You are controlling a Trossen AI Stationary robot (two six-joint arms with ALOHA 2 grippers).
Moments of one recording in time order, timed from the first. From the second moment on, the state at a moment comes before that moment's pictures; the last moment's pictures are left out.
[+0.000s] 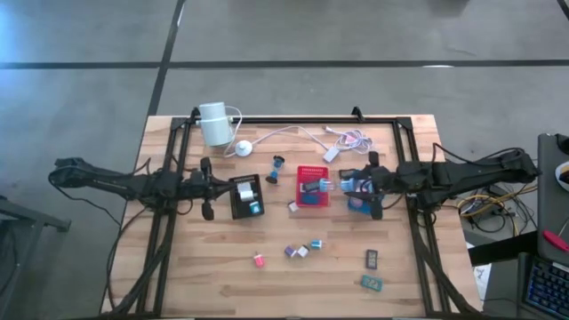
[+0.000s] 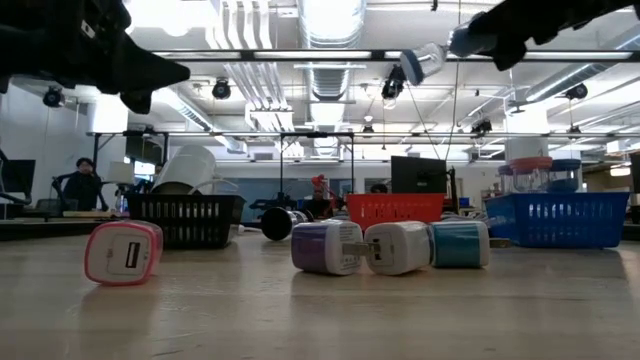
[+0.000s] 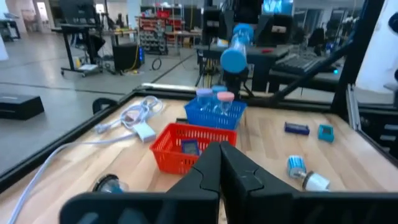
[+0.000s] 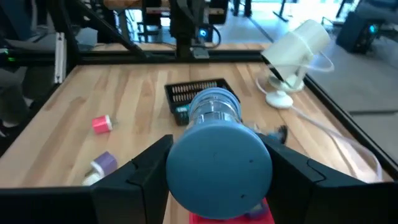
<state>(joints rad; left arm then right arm) -0.15 0.51 0.15 0.29 -0.28 -0.05 0.15 0.71 0.57 -0.16 0.21 0.09</state>
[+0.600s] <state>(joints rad) -0.15 0.45 0.12 0.30 -0.28 -0.03 0.37 0.77 0.95 -1.00 0.29 0.48</state>
